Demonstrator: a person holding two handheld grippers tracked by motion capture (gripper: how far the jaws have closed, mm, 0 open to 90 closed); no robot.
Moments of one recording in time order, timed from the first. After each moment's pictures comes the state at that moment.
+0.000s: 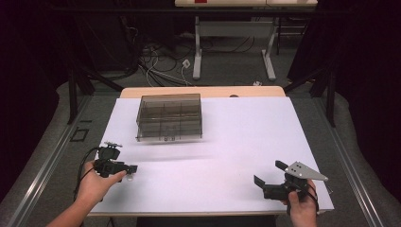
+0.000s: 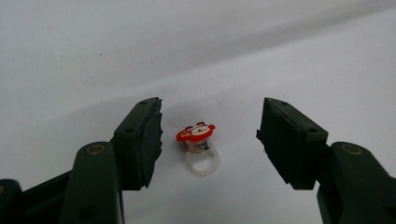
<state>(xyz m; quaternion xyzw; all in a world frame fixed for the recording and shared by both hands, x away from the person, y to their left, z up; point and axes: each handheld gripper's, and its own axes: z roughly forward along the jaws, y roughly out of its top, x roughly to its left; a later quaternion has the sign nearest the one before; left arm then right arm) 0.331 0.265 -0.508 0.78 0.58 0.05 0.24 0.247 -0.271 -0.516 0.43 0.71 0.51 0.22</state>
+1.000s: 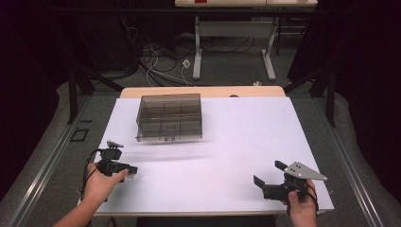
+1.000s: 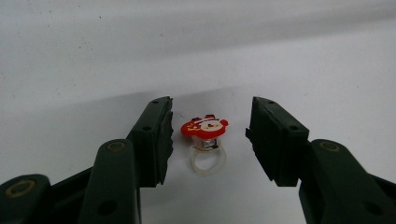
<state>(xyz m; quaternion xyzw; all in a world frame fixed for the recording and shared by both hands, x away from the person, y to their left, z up) 0.340 0.264 -0.524 0.75 0.63 0.01 0.21 0.246 -0.271 -0.516 0.43 0.71 0.51 0.22</state>
